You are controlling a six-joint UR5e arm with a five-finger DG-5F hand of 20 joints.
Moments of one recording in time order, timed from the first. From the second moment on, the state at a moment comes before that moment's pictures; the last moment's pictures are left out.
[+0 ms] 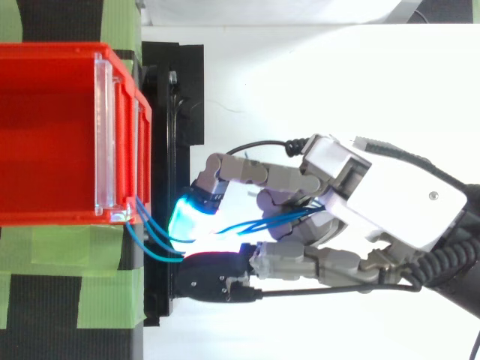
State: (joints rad) arm 0.43 -2.03 -1.56 -2.65 -0.61 -0.33
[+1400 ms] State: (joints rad) arm 0.40 -1.91 -1.56 -2.87 -0.59 -0.37
